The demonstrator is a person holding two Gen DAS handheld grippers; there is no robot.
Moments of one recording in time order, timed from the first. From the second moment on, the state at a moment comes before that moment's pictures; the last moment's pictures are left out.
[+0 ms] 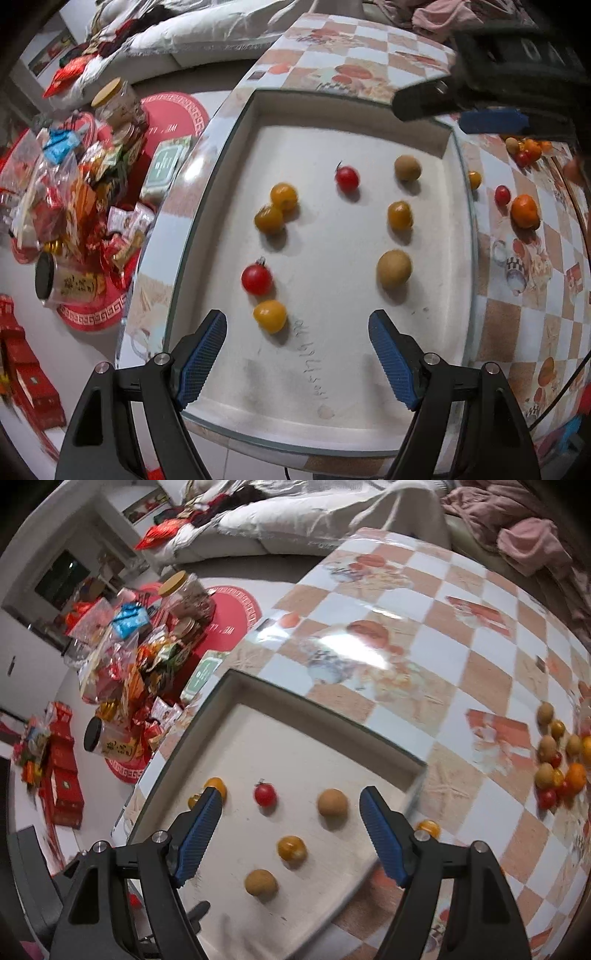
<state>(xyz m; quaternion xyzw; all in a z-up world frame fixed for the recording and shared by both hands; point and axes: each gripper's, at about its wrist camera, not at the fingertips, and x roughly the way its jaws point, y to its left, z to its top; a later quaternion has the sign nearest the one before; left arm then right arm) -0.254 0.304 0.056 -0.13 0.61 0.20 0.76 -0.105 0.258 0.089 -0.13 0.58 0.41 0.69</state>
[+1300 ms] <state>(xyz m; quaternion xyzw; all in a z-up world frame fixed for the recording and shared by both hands) -0.038 0.187 0.068 -0.05 0.59 0.04 0.81 -0.013 0.006 0.049 -0.03 0.61 0.19 0.77</state>
